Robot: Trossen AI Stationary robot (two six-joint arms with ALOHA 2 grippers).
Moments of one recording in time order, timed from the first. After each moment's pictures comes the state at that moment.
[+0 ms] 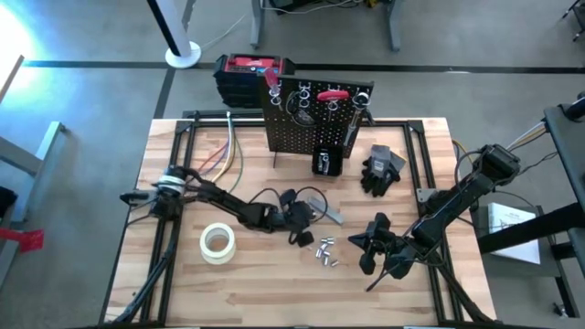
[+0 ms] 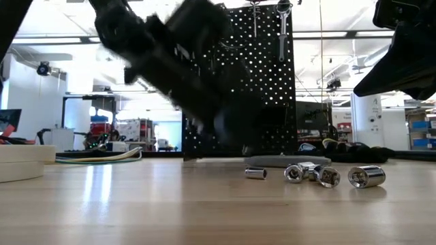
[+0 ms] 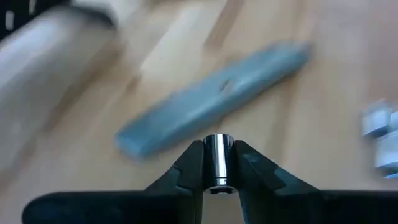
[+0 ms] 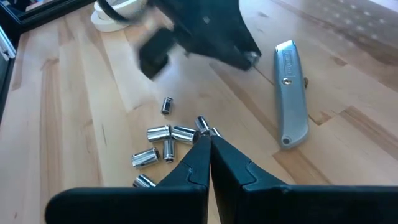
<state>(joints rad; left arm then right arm) -0.18 2.06 1.08 0.29 -0.49 -0.29 0.78 1.38 0.59 -0.12 0.81 1.05</state>
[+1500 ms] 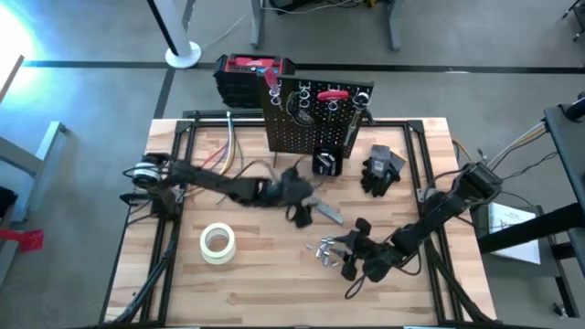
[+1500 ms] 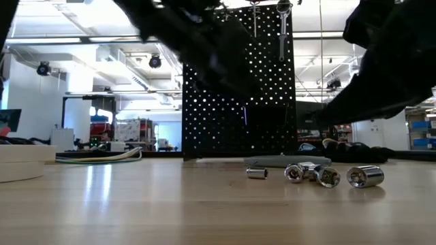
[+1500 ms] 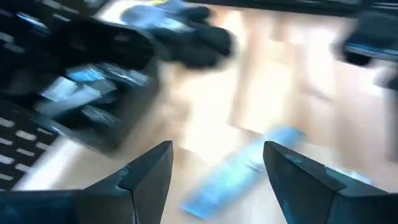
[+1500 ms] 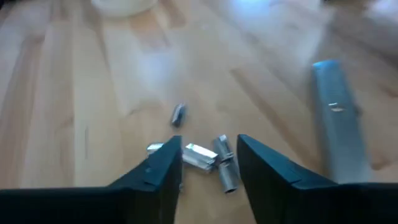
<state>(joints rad) -0.04 1.83 1.16 0.05 -0.29 -0.16 0.69 1.67 0.64 0.21 0.79 0.76</state>
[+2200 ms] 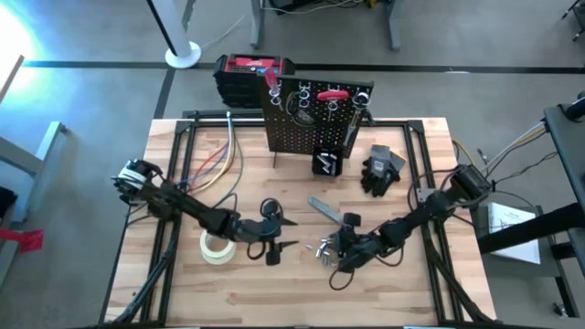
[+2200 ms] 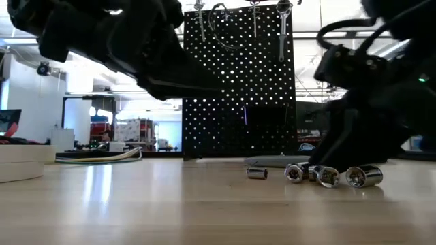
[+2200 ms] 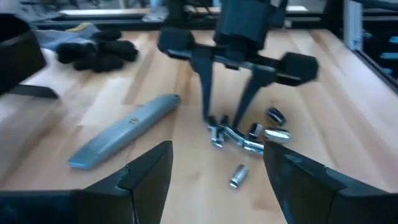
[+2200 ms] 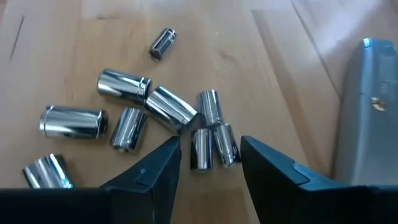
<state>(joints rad) -0.35 1.72 0.71 0.62 -0.39 -0.16 0.54 1.78 0.66 0.15 0.52 0.45</state>
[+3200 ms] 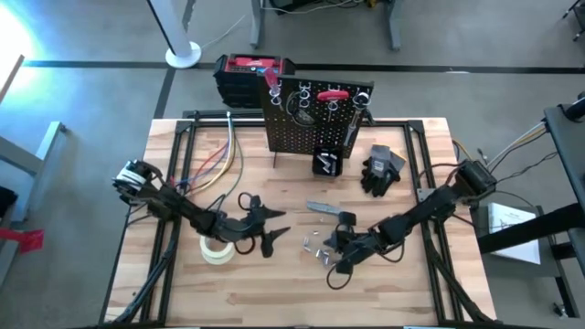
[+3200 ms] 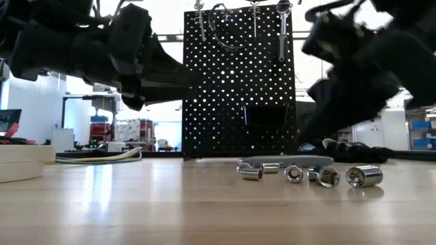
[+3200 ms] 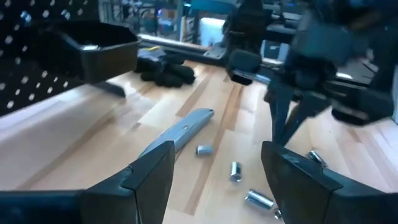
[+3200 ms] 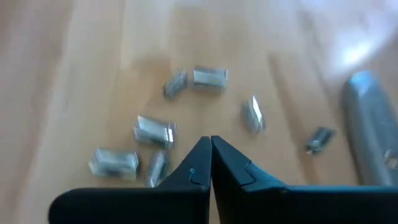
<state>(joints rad) -0.39 1.72 0.51 0.97 -0.64 -0.30 0.51 1.70 0.71 0.12 0.45 0.38</state>
